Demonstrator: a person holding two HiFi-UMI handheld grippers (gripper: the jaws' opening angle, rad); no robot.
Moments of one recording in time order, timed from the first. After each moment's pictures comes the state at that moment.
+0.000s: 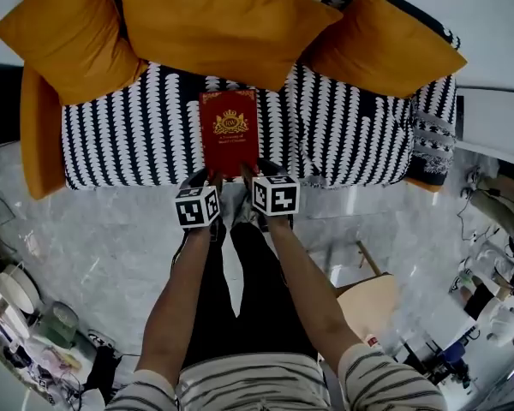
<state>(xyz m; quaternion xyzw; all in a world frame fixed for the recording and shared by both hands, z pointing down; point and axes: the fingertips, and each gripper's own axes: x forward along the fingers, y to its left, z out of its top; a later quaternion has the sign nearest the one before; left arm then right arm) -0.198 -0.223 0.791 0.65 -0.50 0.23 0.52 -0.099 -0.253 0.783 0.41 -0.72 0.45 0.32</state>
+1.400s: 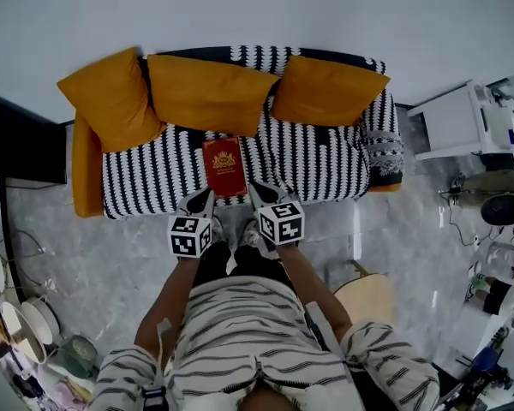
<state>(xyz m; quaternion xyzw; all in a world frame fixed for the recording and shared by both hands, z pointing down) -0.181 -0.208 0.446 0.80 -0.48 0.19 0.31 -0.072 -0.223 0.449 0.43 -0.82 0.31 0.22</state>
